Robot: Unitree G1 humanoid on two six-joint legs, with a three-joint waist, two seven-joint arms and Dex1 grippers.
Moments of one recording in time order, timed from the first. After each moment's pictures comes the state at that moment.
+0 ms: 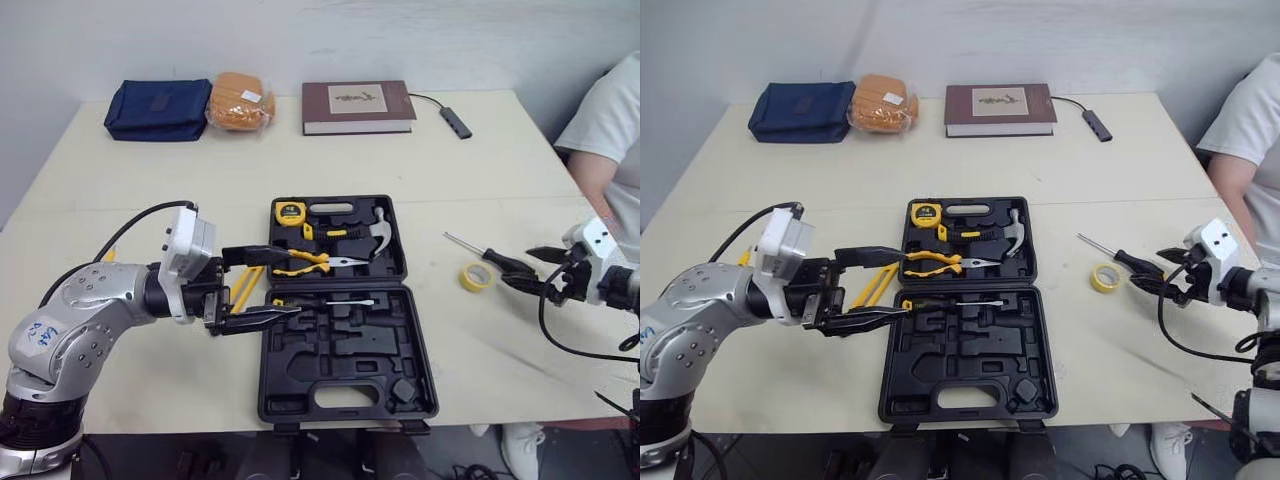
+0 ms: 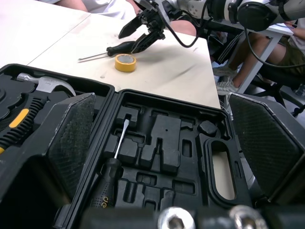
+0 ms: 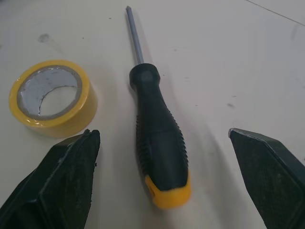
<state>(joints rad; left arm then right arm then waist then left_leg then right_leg) -0.29 0.78 0.16 -0.47 -0.86 0.68 -0.96 -0.67 -0.93 -0.11 1.03 0.16 -0.05 1.25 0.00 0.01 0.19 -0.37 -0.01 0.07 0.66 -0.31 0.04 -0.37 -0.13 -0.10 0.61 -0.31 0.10</state>
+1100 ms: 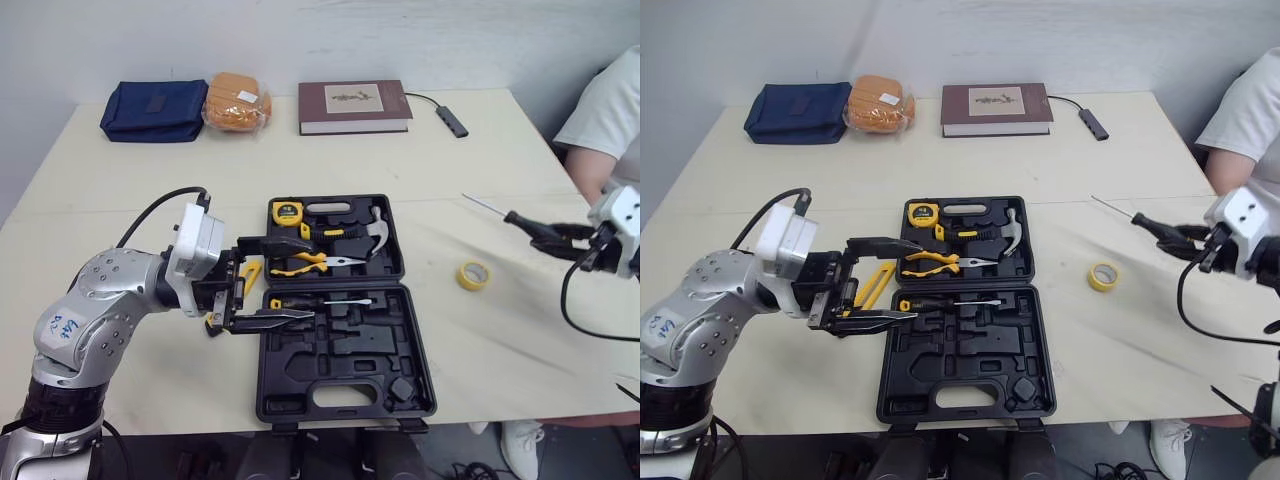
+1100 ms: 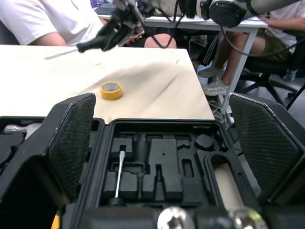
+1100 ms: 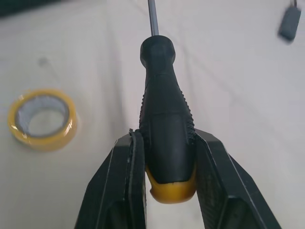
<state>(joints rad) -0.36 0.72 0.10 -0.41 -0.78 0.51 -1.09 -0.62 -1.06 -0.16 0.64 0.19 -0.05 1.31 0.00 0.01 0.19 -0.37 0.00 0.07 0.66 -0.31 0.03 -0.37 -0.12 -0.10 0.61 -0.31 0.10</state>
